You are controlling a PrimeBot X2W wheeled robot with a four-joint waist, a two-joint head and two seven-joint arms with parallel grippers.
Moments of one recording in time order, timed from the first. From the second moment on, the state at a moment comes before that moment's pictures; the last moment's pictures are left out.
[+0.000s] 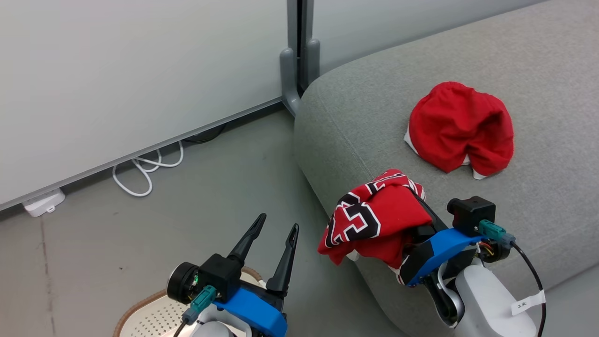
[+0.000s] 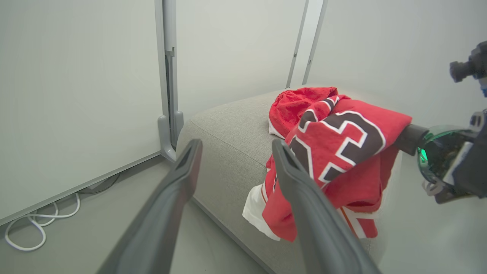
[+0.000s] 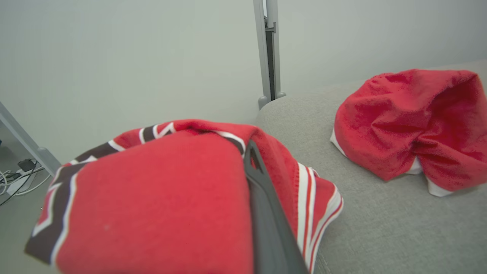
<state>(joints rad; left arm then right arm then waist) -0.18 0.06 -0.45 0.36 -0.27 -0.13 -0.26 -0.43 -0.05 0.22 0.66 0.28 0.13 -0.24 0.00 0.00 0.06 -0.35</state>
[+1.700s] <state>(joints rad) -0.29 0.22 -0.45 0.20 -0.21 -0.13 -0.25 -0.93 -0.18 -0.06 0.59 0.28 0.13 -0.15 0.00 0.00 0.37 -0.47</state>
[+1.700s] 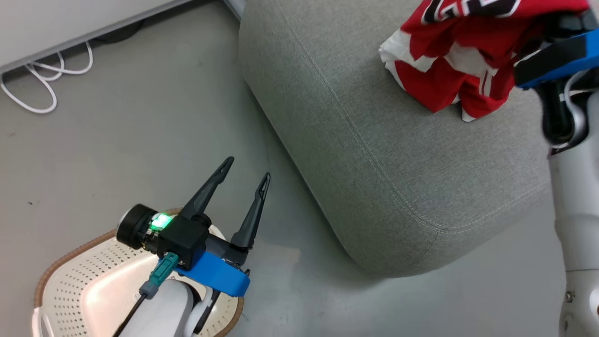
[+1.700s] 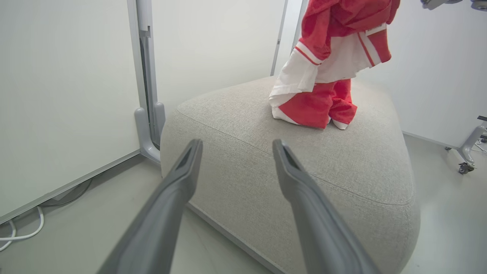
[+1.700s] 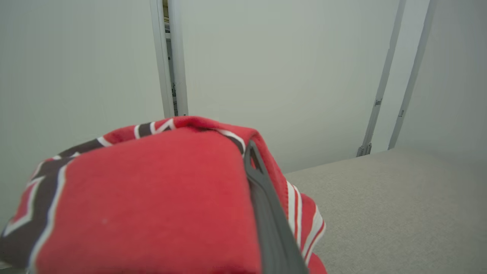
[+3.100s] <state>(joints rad) -0.36 0.30 -0.47 -0.03 -0.18 -0.10 -0.16 -1.04 -0.21 -0.33 1.03 0.20 0.13 -0.26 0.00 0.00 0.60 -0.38</state>
